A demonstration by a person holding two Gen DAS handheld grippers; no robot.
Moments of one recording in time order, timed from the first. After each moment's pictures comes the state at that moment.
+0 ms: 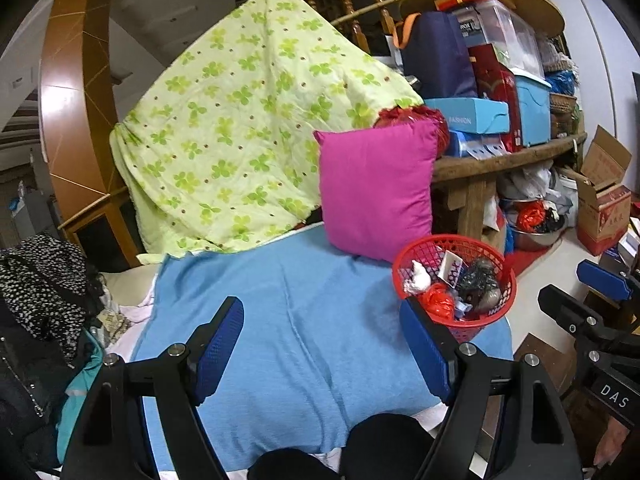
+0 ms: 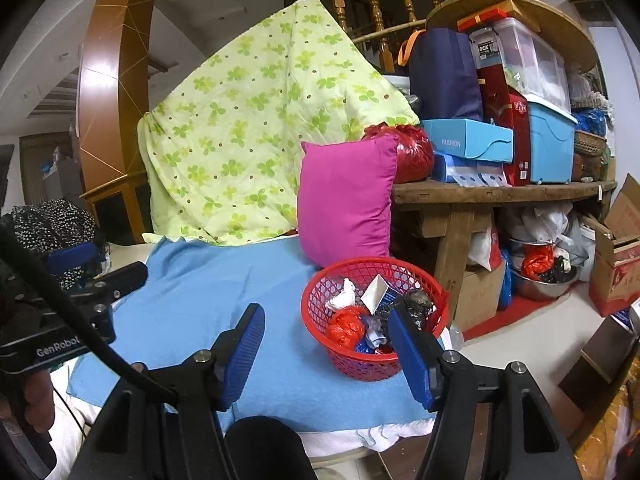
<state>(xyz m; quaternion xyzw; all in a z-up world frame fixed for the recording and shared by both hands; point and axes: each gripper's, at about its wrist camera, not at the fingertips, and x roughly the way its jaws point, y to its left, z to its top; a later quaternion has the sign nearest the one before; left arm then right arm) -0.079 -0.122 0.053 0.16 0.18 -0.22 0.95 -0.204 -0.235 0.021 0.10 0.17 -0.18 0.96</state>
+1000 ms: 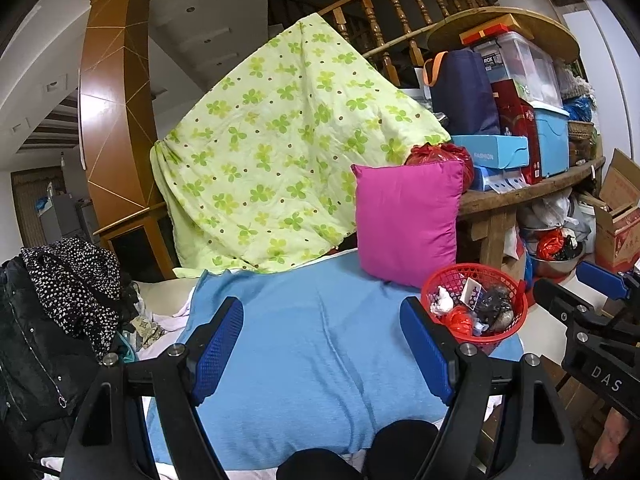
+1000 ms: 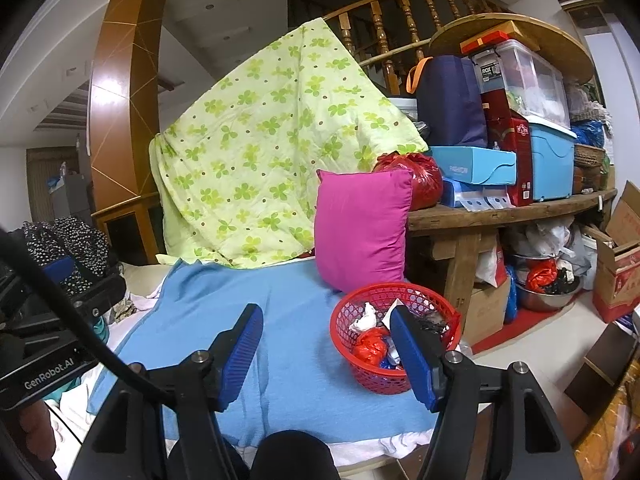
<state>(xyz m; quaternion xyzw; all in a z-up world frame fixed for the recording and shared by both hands) -0.117 -0.071 0.085 0.13 0.13 -0.17 0.97 -0.222 -0.194 0.062 0.10 0.14 -0.17 0.97</state>
